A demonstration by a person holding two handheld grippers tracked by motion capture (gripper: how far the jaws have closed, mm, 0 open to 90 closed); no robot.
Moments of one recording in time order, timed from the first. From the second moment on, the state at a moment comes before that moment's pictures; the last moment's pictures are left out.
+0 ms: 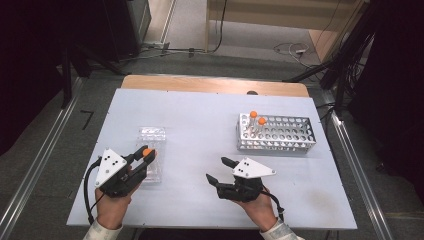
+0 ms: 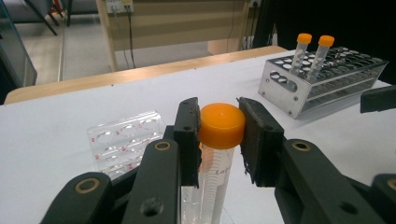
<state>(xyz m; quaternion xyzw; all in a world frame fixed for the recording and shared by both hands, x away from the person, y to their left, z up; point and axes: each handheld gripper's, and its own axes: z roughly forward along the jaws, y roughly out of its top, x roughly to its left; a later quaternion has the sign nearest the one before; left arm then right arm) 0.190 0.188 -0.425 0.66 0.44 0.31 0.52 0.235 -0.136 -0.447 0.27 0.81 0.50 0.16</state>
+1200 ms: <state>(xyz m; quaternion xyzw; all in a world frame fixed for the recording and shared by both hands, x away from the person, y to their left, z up) 0.177 0.144 -0.435 0.68 0.40 0.28 0.54 0.255 -0.164 -0.445 0.33 0.78 0.50 0.20</state>
